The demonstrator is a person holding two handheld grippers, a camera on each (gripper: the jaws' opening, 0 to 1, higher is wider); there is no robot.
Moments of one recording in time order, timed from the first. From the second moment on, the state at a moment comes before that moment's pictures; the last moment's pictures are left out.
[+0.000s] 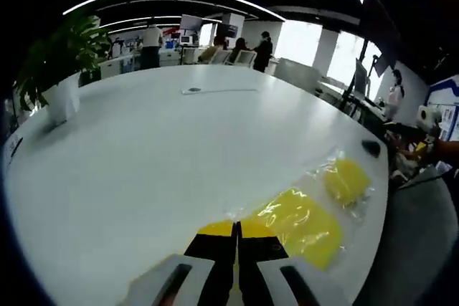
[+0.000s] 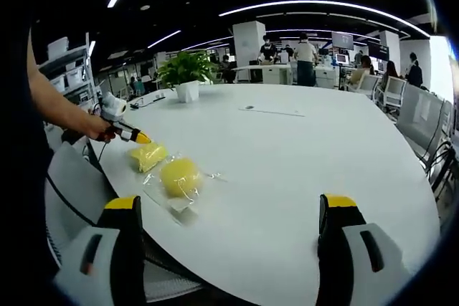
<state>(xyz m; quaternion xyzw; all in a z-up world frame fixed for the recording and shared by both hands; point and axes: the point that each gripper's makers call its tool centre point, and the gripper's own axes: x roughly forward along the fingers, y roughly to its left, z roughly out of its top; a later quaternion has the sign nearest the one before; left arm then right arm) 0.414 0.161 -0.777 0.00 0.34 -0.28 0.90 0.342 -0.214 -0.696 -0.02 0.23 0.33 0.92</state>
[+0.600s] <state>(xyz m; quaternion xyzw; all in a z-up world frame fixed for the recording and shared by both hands) 0.394 0.167 -0.754 -0.04 0.31 -0.25 0.92 0.343 -0.213 -0.698 -0.01 0.23 0.33 0.92</state>
